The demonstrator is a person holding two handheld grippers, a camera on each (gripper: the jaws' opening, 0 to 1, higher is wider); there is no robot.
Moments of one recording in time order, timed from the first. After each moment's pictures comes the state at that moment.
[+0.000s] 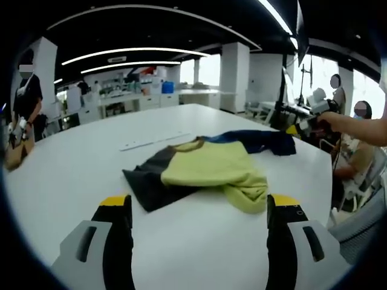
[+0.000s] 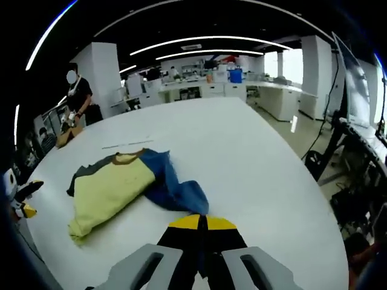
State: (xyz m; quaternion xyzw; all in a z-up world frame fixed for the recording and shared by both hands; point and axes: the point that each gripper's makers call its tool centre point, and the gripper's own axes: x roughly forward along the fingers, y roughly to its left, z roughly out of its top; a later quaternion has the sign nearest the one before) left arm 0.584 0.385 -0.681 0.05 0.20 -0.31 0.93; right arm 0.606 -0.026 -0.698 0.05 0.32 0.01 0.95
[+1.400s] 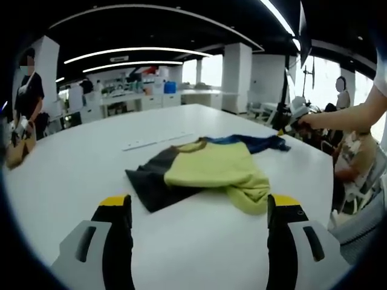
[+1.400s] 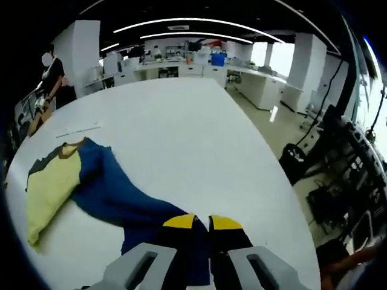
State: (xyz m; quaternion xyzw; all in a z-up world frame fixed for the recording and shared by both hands) left arm 0.587 0.388 -0.679 0.04 0.20 -0.30 0.93; right arm 0.655 -0.108 -0.738 0.01 0.38 -0.07 0.92
